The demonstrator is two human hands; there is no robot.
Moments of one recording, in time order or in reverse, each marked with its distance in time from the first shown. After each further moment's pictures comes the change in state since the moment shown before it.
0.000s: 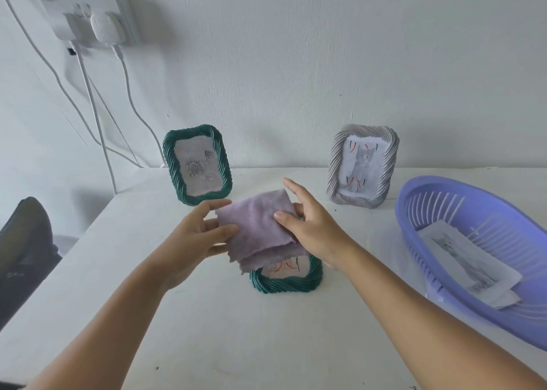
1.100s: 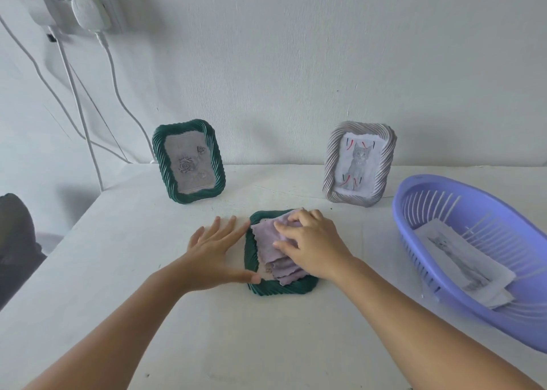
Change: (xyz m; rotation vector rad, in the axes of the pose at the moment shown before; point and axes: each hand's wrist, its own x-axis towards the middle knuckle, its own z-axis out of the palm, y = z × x) left_hand 0.036 -0.064 0.006 1.180 -0.145 -0.024; right_hand 0.004 0.055 -0.008 -1.133 -0.017 -0.152
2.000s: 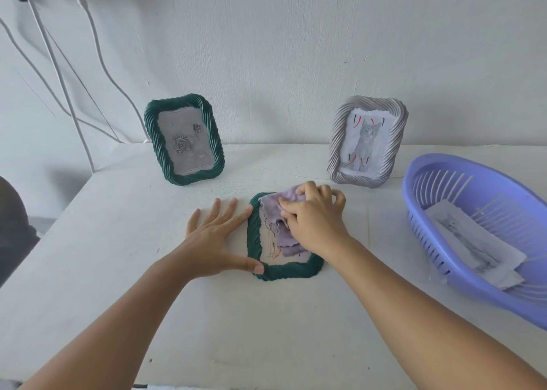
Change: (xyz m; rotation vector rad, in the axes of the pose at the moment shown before) left_hand 0.007 -0.010 0.012 0.018 0.041 0.025; right_hand 0.012 -0.013 0.007 -0.093 0.107 0.196
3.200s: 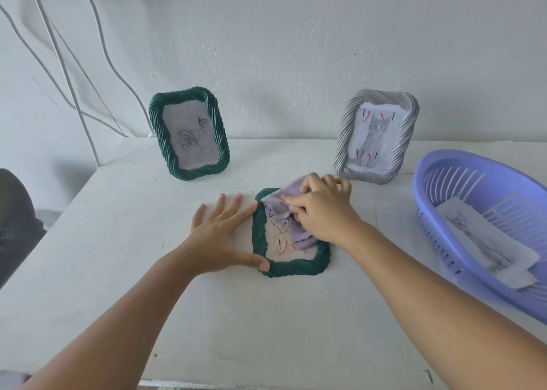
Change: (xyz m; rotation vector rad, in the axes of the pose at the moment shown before) left_hand 0.001 0.001 0.001 -0.012 0.001 -0.013; right_hand 0.013 0.014 -0.006 0.010 -0.083 -0.139
